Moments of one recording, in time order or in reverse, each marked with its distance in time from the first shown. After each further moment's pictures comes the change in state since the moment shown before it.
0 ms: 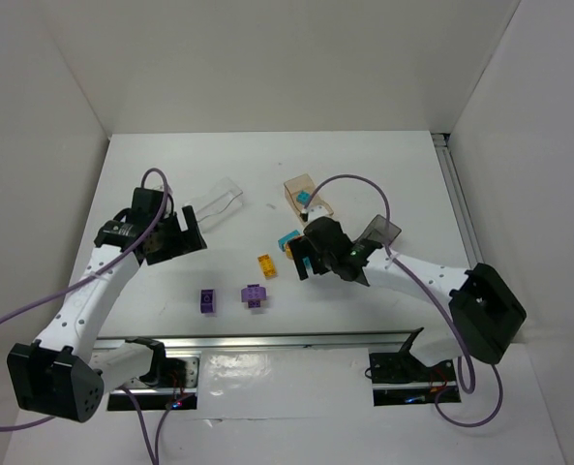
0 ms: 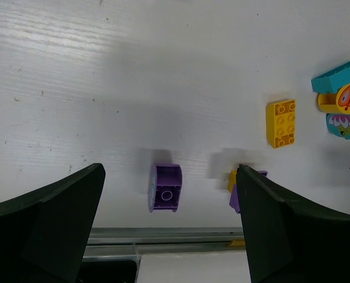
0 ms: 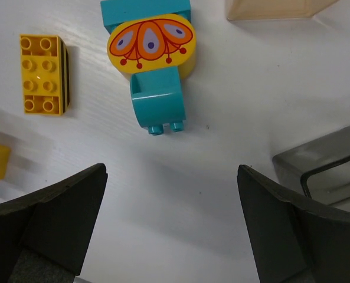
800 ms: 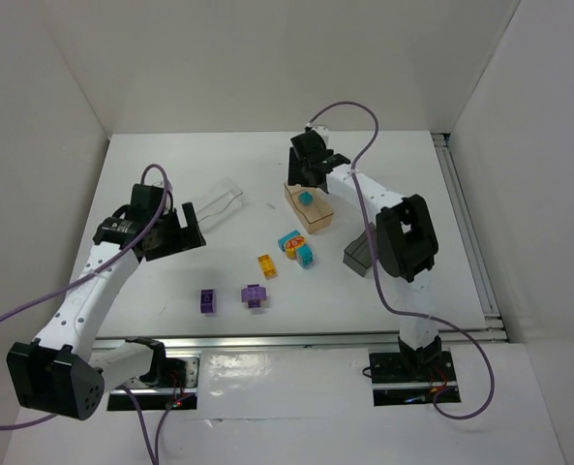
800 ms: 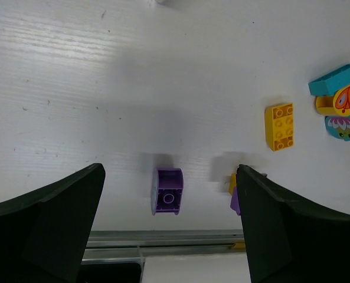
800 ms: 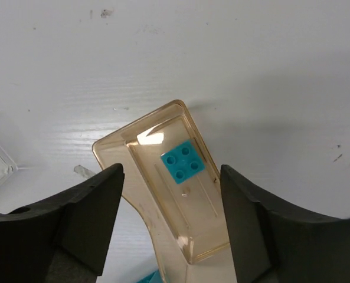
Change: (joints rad) left arm 0.000 0.013 0.035 -0.005 -0.007 0.027; right arm -0.288 0.700 0.914 -0.141 0.082 0.121
